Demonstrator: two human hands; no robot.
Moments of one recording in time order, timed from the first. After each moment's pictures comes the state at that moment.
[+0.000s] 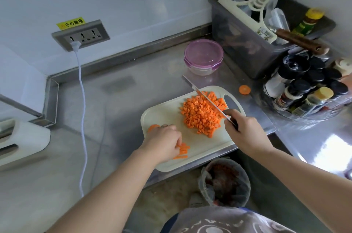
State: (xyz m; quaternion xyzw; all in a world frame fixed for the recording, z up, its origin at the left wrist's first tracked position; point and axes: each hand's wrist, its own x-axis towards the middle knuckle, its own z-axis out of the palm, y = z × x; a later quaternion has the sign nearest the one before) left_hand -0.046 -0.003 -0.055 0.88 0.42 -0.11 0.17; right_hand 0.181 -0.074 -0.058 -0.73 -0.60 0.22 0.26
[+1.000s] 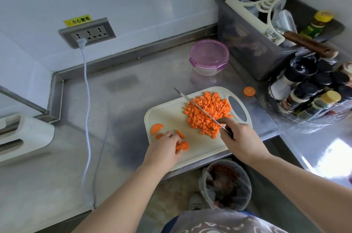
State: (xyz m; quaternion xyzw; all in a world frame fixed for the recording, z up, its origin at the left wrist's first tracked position) left_hand -0.056 -0.028 -0.083 0.82 0.54 -0.04 0.21; right_hand 0.164 -0.077 -0.065 -0.69 -0.64 0.23 0.25
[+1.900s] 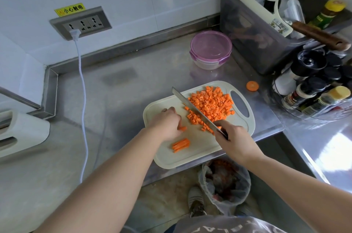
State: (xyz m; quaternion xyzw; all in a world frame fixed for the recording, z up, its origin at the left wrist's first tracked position) left_hand -0.038 0.040 -0.078 0.85 0.47 -0.17 0.19; right_hand 0.148 -0.075 -0.075 -0.70 -0.60 0.32 0.21
